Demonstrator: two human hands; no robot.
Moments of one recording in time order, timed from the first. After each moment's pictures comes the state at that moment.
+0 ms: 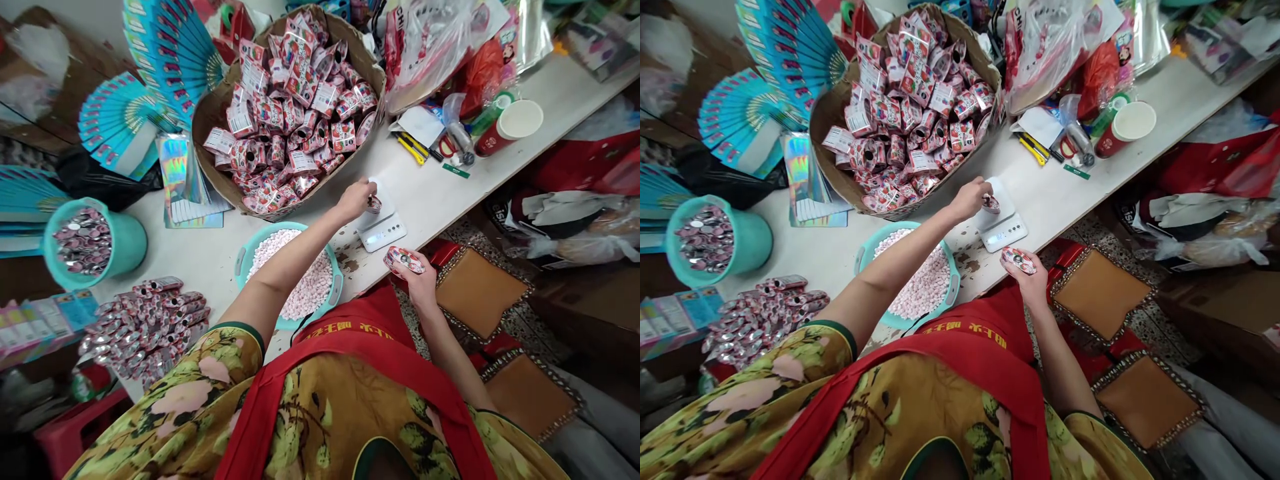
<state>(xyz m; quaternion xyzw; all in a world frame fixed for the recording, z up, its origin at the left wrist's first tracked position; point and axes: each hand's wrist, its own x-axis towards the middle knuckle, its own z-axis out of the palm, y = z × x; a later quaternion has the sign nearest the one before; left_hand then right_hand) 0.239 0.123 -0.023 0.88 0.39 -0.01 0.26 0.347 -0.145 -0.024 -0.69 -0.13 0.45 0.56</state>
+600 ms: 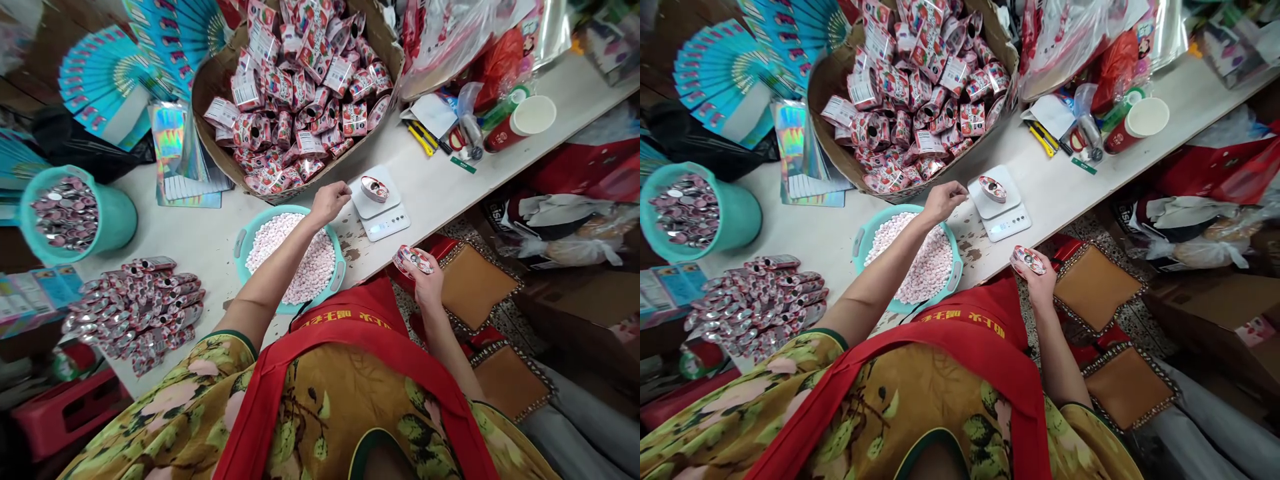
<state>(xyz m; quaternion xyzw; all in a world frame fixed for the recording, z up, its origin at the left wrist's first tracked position) 0.147 0.090 -0.003 0.77 0.51 0.11 0.37 0.346 -0.171 -0.030 -0.70 -0.12 0.42 0.57</state>
